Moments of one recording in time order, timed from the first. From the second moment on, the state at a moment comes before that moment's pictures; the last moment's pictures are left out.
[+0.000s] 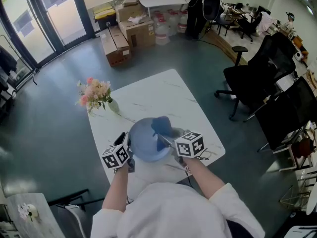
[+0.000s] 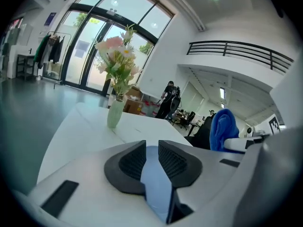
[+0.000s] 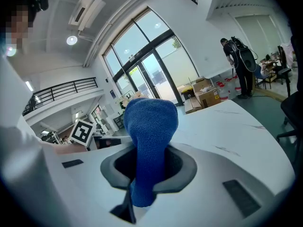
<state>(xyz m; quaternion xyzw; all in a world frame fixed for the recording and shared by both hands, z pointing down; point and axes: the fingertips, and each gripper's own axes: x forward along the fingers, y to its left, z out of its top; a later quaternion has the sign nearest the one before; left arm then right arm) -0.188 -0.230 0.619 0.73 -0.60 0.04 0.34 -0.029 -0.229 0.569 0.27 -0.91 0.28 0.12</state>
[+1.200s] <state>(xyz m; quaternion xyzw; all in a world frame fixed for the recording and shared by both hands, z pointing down) -0.171 -0.144 0.533 0.80 -0.58 0.03 0.19 -0.018 -0.157 0.569 0.35 -0.90 0.23 0.11</state>
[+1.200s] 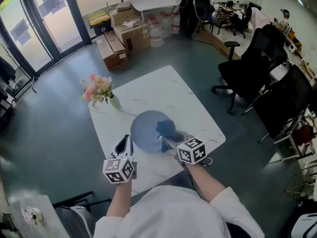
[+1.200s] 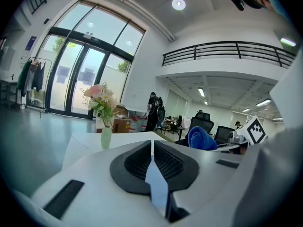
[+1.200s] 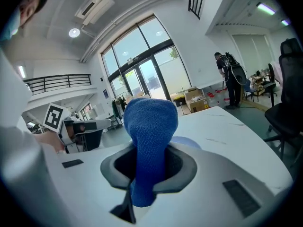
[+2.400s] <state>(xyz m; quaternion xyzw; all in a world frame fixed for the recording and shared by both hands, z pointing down) -0.176 -0.100 0.533 0.80 -0.56 0.02 0.20 -0.017 -0.126 0.566 0.40 -0.89 0.13 0.16</state>
